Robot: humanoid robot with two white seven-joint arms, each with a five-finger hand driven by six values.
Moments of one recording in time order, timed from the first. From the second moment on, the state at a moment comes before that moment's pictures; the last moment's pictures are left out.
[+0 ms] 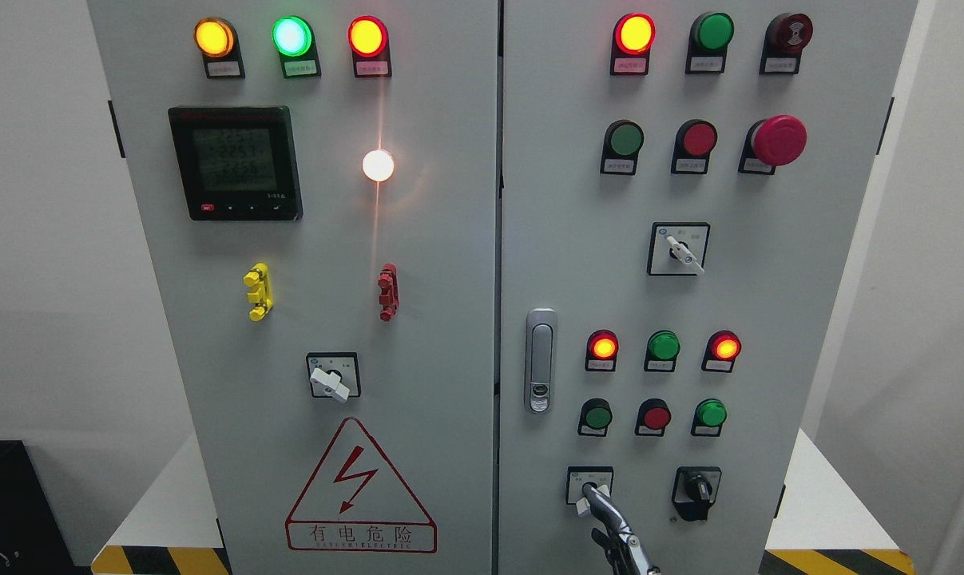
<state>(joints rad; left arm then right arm) 0.00 -0.10 -0.14 -0.05 0.16 -0.10 -0.06 0.12 0.13 0.19 -2.00 0.13 -0.19 0.13</state>
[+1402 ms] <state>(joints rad) 0.00 -0.10 -0.14 -0.05 0.16 -0.10 -0.06 0.06 0.13 0.20 -2.00 0.38 -0.19 0.02</state>
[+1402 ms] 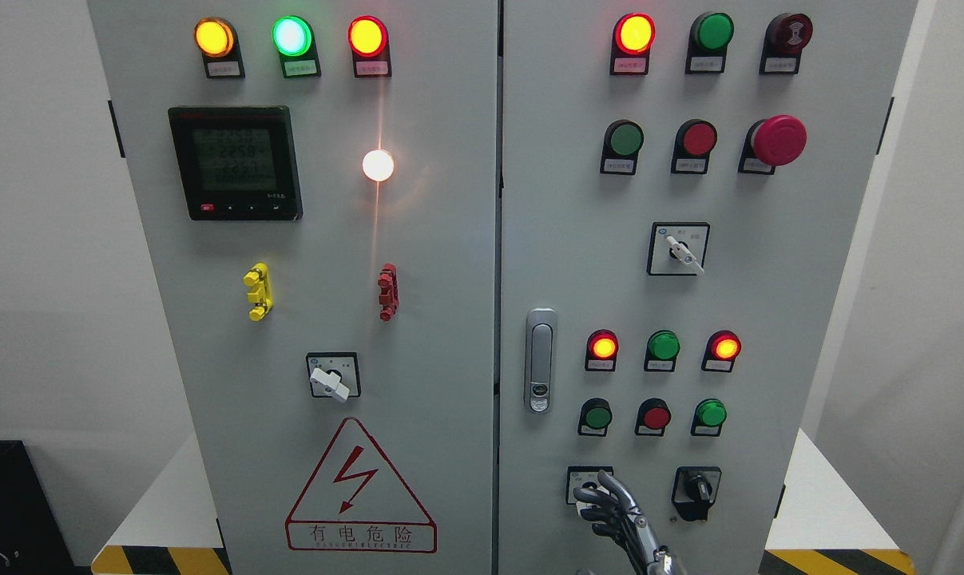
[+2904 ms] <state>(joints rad) 0.00 -0.10 -0.14 -0.05 0.16 -0.10 -0.06 -0.13 0.13 0.27 -1.90 1.28 -0.01 -0.24</state>
